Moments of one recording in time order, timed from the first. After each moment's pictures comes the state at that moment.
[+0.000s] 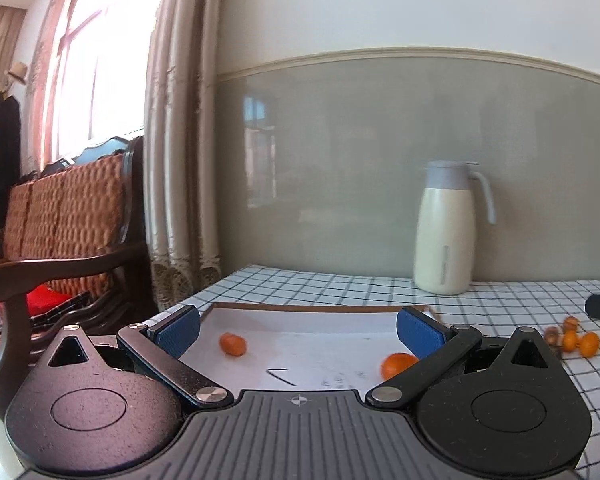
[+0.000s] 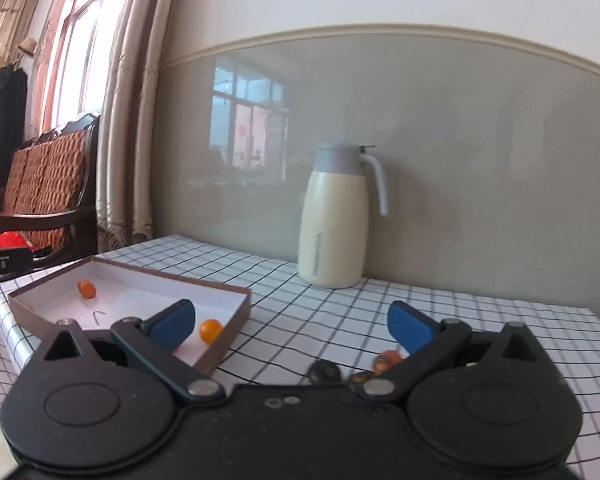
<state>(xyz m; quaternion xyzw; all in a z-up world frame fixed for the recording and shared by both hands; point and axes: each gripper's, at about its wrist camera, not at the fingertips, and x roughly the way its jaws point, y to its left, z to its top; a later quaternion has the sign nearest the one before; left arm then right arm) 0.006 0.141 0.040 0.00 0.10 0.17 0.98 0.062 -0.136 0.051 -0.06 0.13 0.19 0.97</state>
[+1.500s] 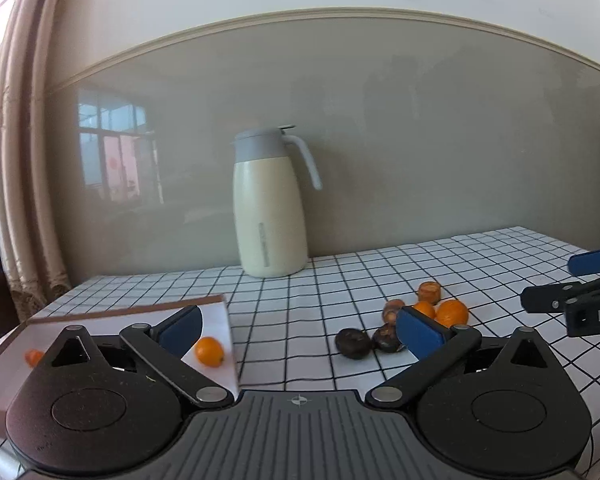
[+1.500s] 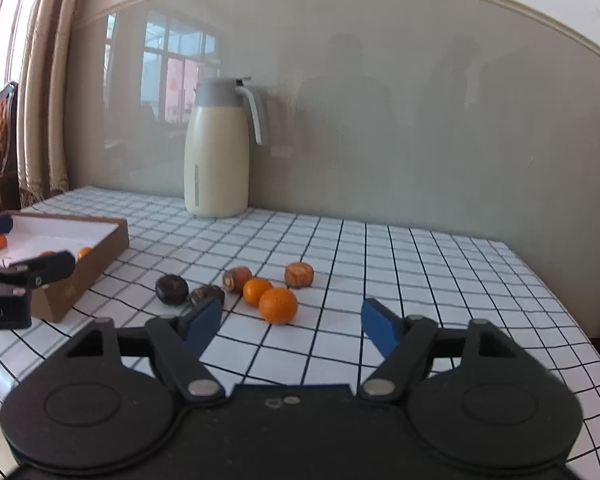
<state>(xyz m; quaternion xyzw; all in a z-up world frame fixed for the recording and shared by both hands) 0.075 -0.023 0.007 0.07 0.12 0.00 0.99 0.079 -0.243 0.020 -0.06 0.21 0.09 0.97</state>
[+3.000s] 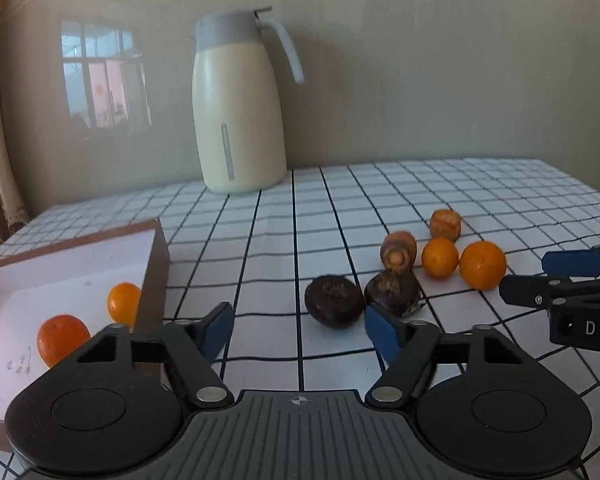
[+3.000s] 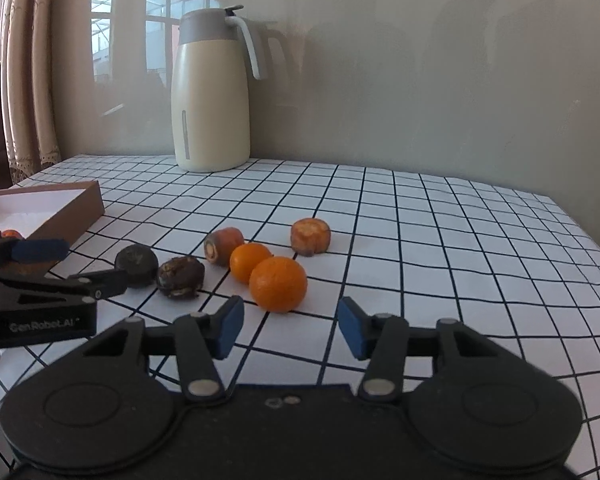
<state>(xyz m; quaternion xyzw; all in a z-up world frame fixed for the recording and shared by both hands) 0.182 -0.050 -0.045 0.05 0.26 0.00 0.96 0.163 -0.239 -0.029 -0.04 0.28 0.12 0.95</state>
